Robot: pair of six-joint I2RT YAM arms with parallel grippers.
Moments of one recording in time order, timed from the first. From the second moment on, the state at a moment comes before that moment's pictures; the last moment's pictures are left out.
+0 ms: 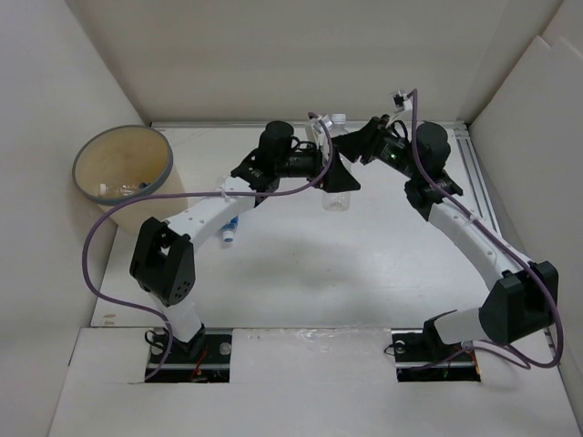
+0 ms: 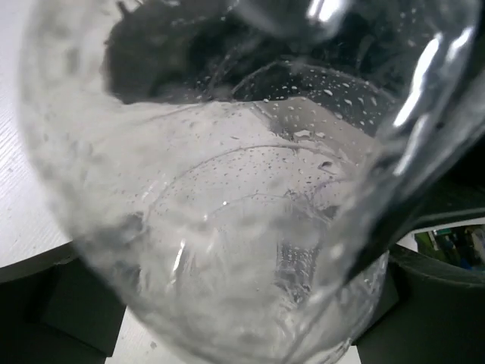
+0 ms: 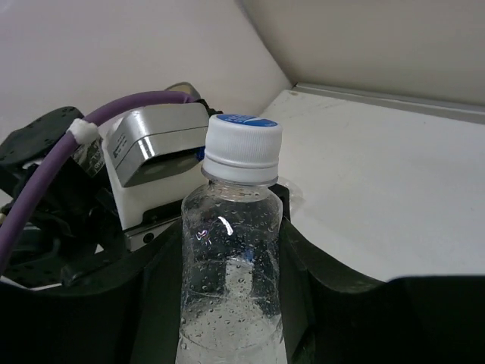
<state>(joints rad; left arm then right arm) -0.62 1.71 1.43 0.02 0.77 -0.54 0.34 1.38 1.18 0.30 -0.54 0.61</state>
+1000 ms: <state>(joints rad) 0.42 1.49 1.64 -0.45 0.13 -0.62 0.36 1.50 1.10 0.26 -0.44 0.48</state>
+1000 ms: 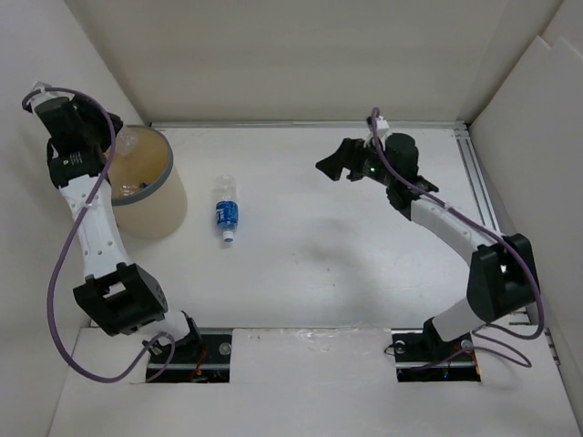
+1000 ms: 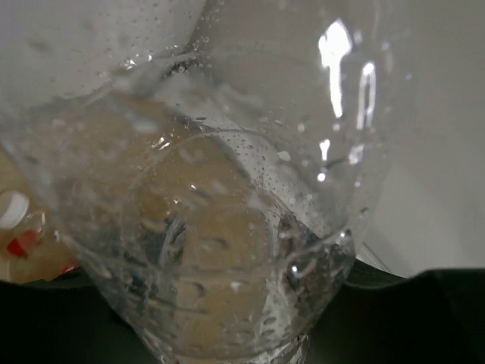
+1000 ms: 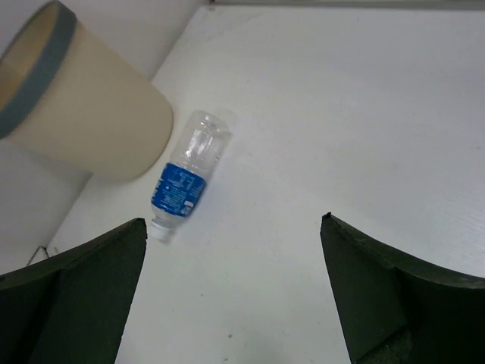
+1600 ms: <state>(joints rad) 0.39 1.42 1.59 -0.71 -0.15 -0.62 0.74 2.05 1.84 -0.19 -0.11 0.43</state>
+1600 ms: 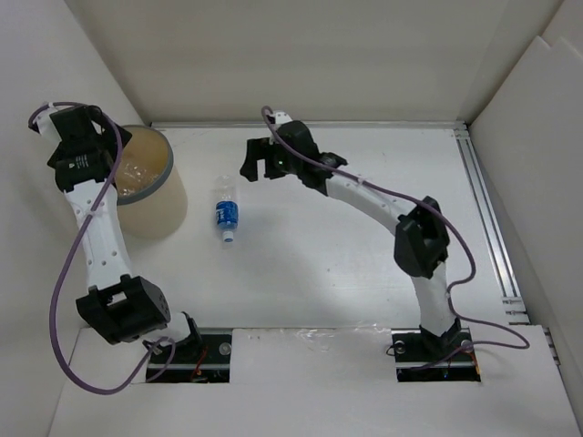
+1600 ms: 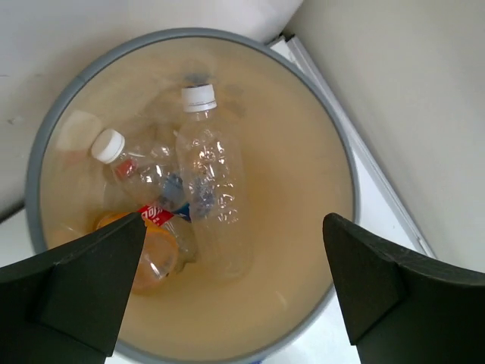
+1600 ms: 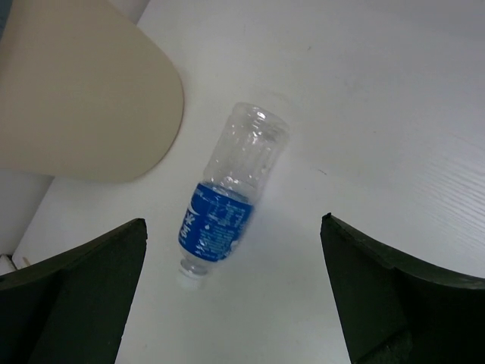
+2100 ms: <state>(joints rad) 0.36 1.11 1.46 -0.67 0.05 -0.56 0.84 2.60 2.38 -0.41 0.00 0.55</state>
